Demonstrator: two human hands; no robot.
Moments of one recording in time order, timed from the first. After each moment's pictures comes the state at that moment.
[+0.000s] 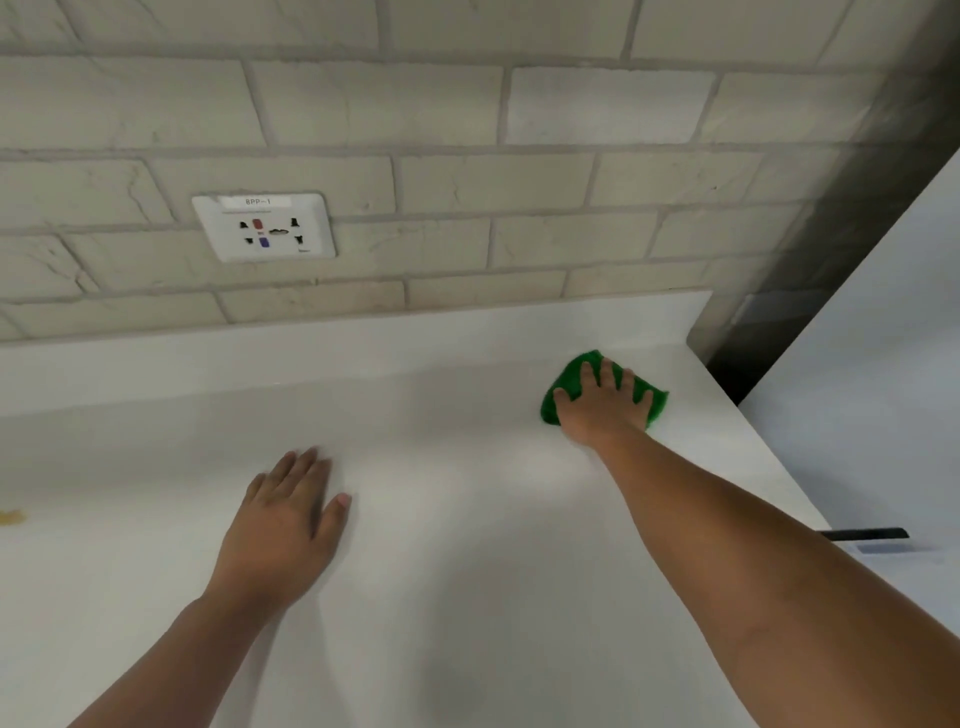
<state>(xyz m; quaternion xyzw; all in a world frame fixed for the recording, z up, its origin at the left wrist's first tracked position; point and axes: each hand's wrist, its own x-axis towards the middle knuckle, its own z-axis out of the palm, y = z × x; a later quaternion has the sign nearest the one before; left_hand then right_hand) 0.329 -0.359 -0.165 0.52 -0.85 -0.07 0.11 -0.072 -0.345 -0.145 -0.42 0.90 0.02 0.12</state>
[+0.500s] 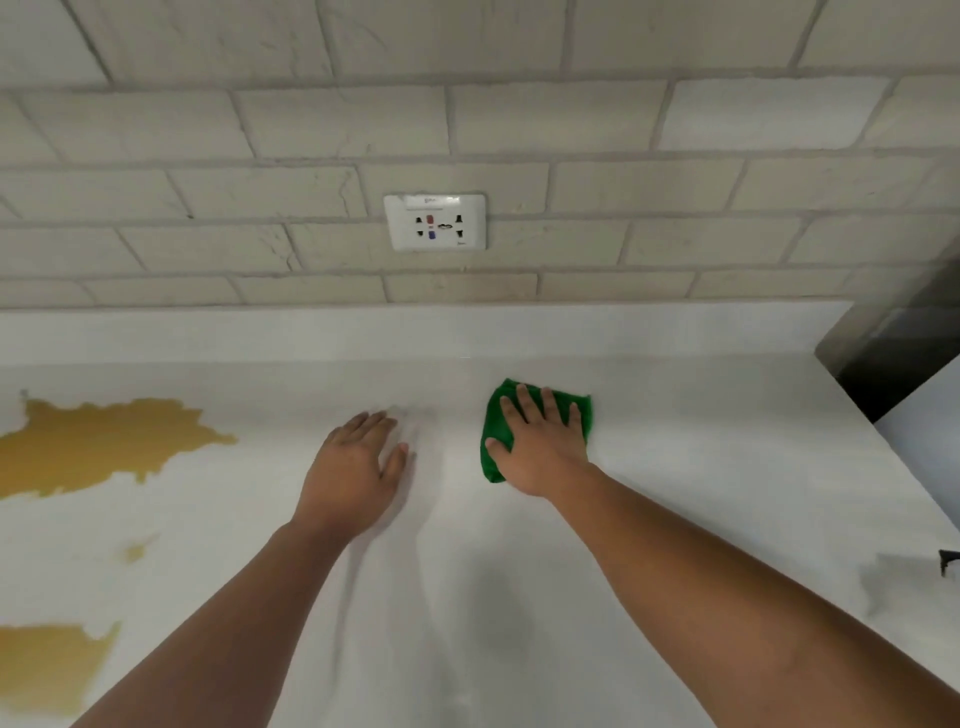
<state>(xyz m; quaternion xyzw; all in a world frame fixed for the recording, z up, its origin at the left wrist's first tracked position) 0.399 -0.358 -0.117 0.56 -0.81 -0.09 0.15 0.146 -0.353 -0.142 -0.67 0.73 0.03 0.11</state>
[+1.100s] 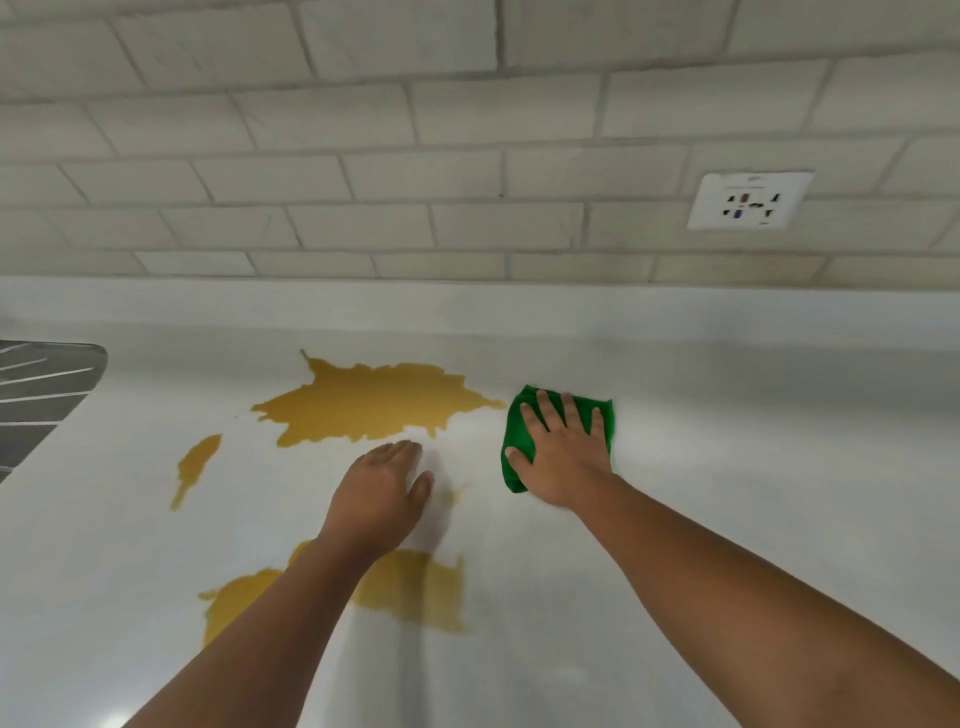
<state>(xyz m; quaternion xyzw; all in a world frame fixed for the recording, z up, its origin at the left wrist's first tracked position) 0.724 -0.351 -0.111 0.59 -0.79 -0.10 0.08 0.471 -0.382 -0.146 -0.71 0.69 0.03 0.10</state>
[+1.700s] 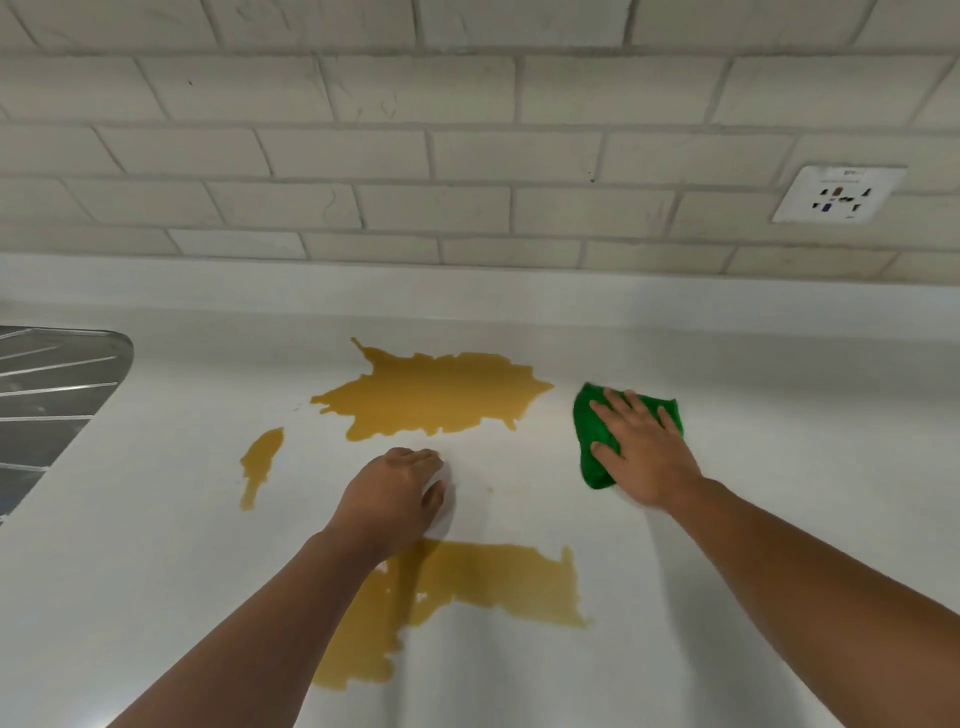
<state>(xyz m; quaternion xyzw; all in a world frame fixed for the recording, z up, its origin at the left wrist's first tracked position) 0.834 -0.372 -0.112 0.51 -0.85 -0.12 0.07 0.490 -0.372 -0.145 -0.69 0.71 0.00 0.11</state>
